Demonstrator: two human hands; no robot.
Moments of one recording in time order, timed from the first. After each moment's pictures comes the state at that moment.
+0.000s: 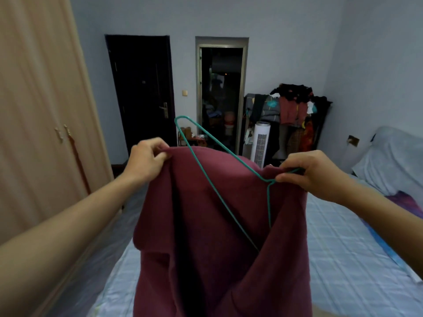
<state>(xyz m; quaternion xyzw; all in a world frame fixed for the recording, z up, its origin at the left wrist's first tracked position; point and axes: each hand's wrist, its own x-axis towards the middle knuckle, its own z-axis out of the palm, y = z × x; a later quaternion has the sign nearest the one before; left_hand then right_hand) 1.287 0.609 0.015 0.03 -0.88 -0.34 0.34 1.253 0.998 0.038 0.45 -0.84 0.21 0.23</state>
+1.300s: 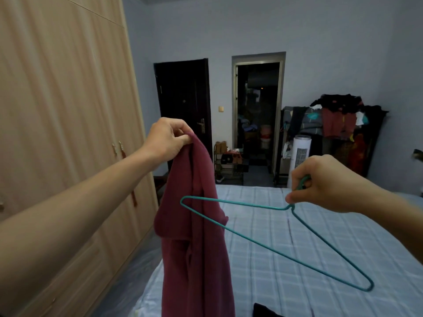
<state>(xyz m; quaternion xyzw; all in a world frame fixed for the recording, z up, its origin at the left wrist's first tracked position) 1.320 0.591 0.108 0.01 -0.87 -0.36 0.34 1.288 0.937 0.081 0.38 -0.89 0.20 0.12</state>
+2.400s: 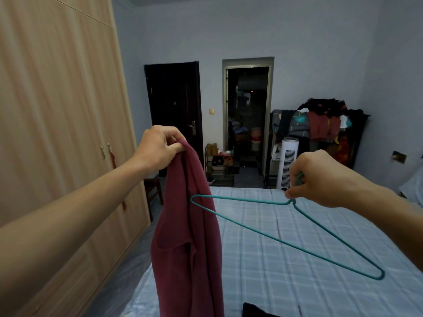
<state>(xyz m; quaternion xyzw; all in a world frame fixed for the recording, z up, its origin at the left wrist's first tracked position) 1.333 0.607 0.099 -0.01 -0.88 -0.31 0.37 1.302 0.950 0.096 0.29 -0.94 0.11 0.13</state>
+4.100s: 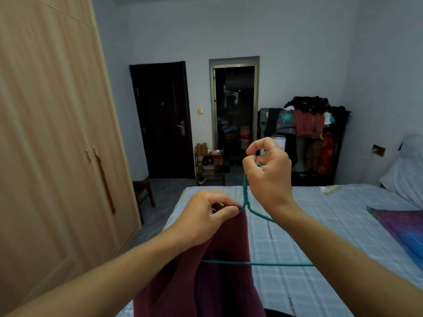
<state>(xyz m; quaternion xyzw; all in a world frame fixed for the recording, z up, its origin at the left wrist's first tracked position) 1.384 0.743 0.017 -0.13 -0.87 -0.44 0.18 1.311 0.882 0.051 0.28 -0.65 0.63 0.30</state>
